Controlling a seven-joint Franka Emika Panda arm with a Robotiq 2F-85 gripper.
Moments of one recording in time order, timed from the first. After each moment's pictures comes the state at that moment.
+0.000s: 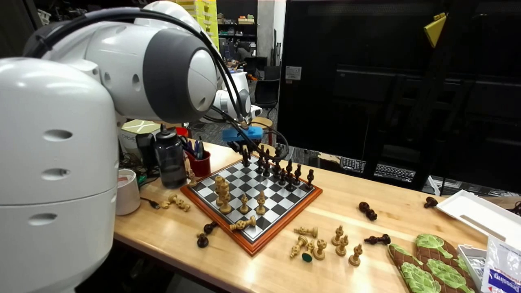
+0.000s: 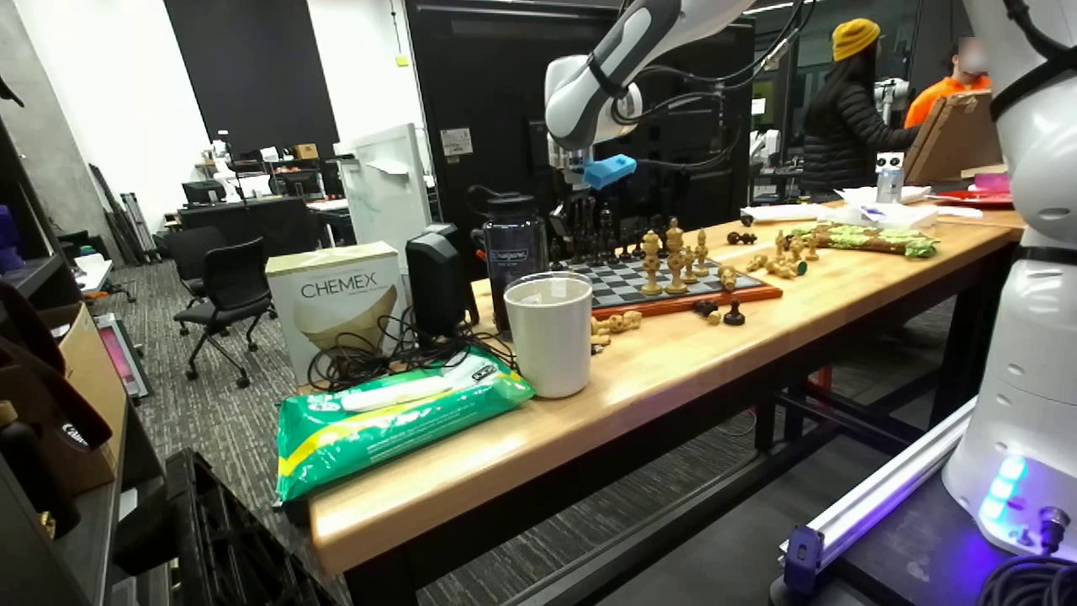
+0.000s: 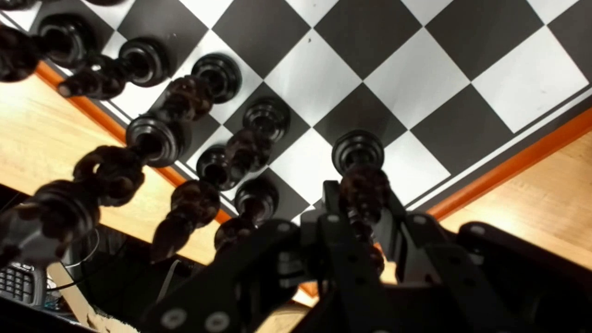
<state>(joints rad) 0.07 0.39 0.08 -1.75 -0.19 2.33 -0.13</state>
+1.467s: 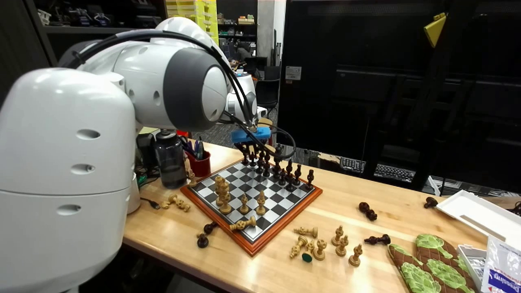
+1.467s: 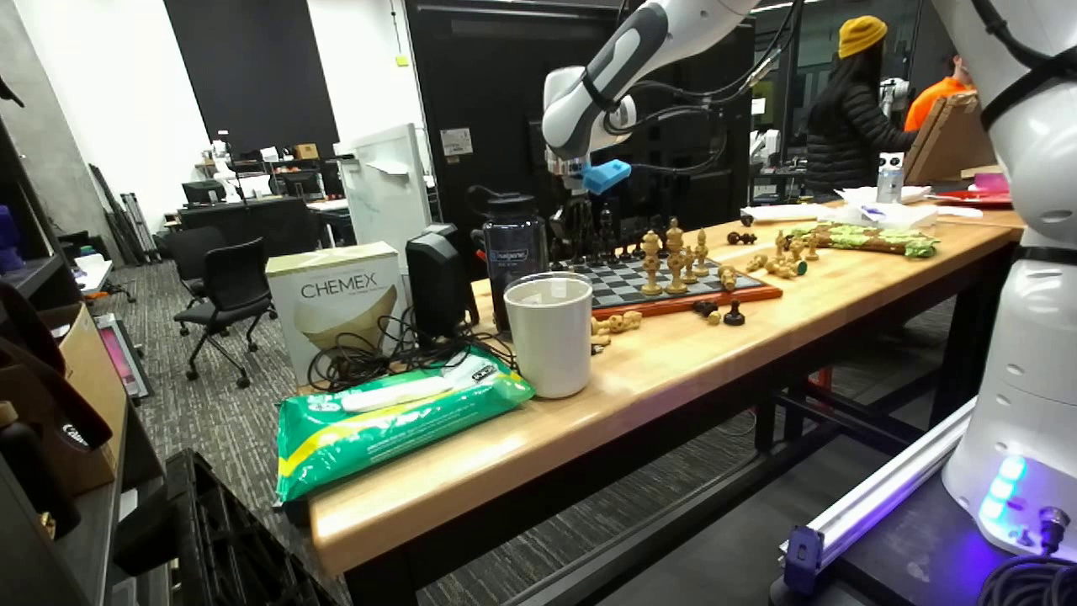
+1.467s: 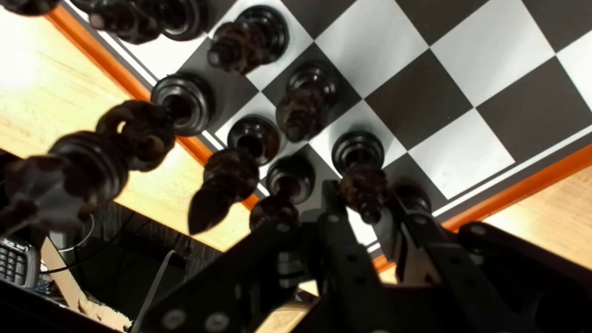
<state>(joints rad) 0.07 0.48 0.06 -1.64 -0.19 2.32 -0.21</state>
